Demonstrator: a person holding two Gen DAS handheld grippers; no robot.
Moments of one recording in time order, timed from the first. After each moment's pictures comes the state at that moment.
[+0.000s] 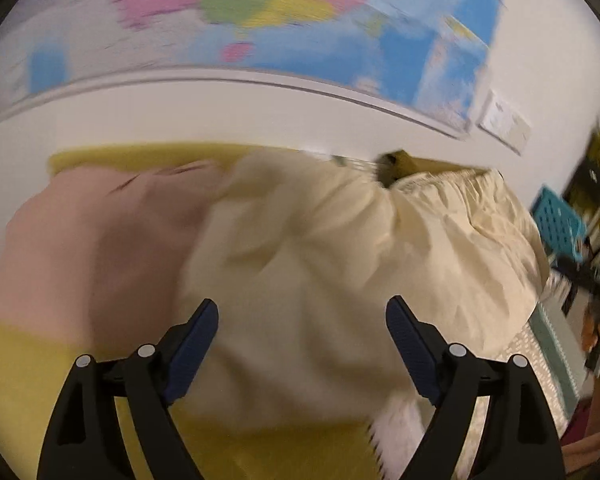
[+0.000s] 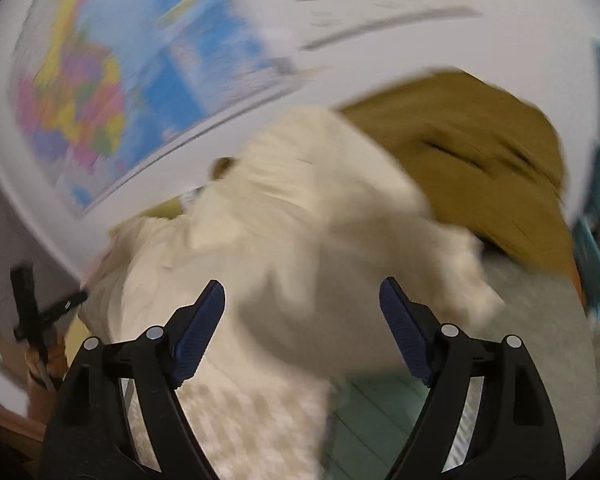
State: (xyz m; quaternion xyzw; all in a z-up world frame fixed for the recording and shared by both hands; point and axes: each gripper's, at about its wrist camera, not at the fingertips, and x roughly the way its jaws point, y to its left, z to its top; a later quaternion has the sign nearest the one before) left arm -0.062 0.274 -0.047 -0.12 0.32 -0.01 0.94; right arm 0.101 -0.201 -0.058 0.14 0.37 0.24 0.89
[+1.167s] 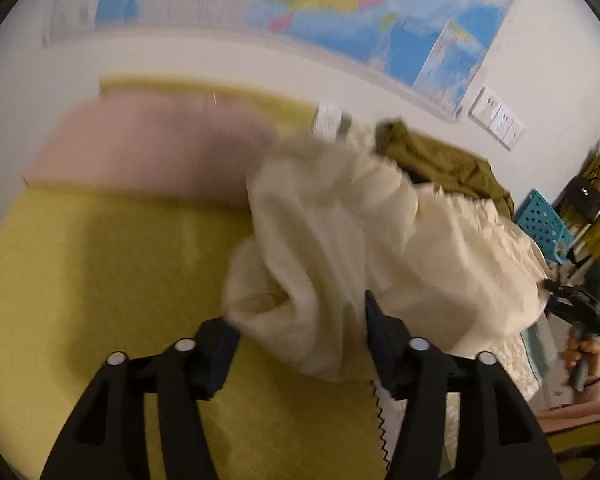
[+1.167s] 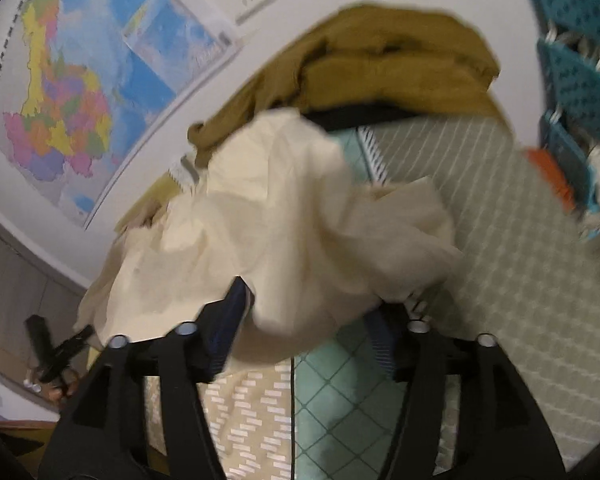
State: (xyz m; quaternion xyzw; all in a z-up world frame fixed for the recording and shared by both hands) left arm -0.165 0.242 -0.055 -0.16 0.34 0.00 0.93; right arm 0.028 -0.252 -0.082 0.20 0.42 0.22 0.86
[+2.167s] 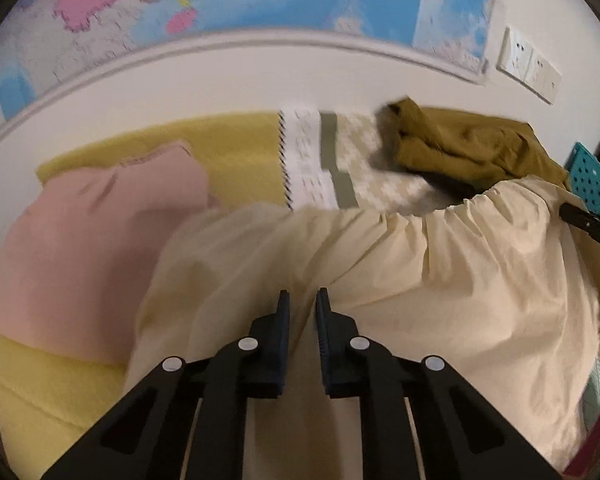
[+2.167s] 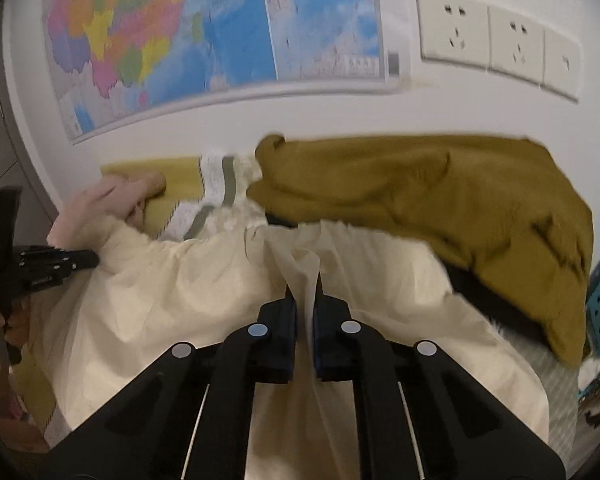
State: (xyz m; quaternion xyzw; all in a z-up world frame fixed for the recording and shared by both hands) left arm 0.016 0.188 -0.044 -0.04 0.40 0.03 0.92; right arm 0.130 -0.078 -0.042 -0.05 0.35 0.28 0.89
